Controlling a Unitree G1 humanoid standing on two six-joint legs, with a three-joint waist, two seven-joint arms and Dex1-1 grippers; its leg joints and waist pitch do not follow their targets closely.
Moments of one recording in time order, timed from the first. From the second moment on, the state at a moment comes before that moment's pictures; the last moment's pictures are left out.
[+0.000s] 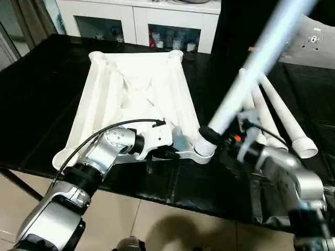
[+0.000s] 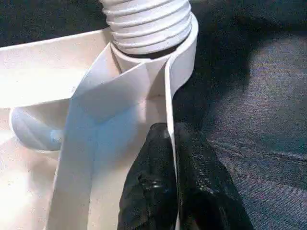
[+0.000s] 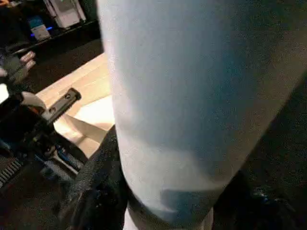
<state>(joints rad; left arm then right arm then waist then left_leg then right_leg) -0.69 0.34 -0.43 0.65 0.04 -0.07 -1.11 -0.24 -0.32 -0.02 0.07 0.42 0.44 0.69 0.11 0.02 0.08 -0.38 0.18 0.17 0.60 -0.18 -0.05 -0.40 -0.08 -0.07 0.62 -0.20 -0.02</state>
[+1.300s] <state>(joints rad) -0.78 0.39 -0.38 0.79 0.07 -0.13 -1.18 -0.40 -0.31 0.16 0.13 0.23 0.35 0.72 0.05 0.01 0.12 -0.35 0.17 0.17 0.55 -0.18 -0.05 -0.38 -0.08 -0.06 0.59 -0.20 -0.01</state>
